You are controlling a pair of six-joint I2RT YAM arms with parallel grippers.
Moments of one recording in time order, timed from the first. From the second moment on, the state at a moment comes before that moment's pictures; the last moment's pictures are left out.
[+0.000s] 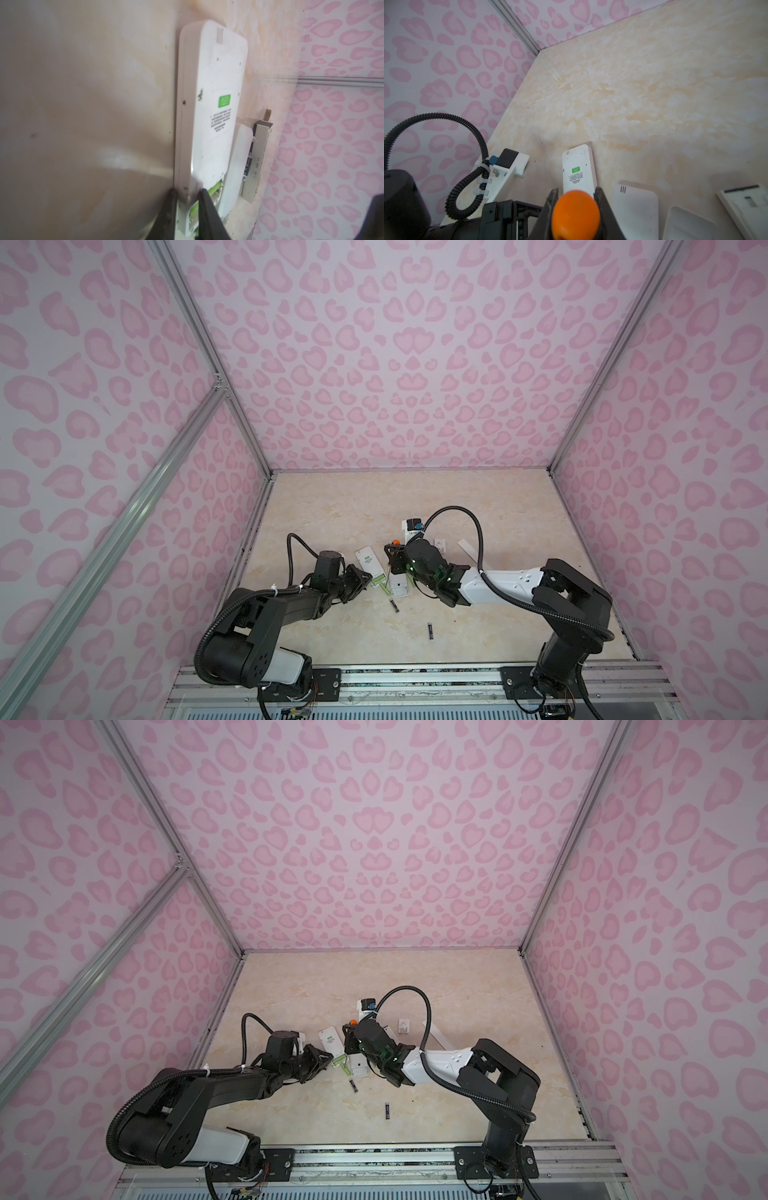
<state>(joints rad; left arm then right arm) -0.31 1.44 0.34 0.31 0.43 -1.07 0.96 1.74 0.92 0.38 0.24 0.71</state>
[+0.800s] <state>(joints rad) -0.29 1.20 0.41 -0.05 0.33 -0.94 0.97 1.82 1.10 0.28 0.28 0.51</state>
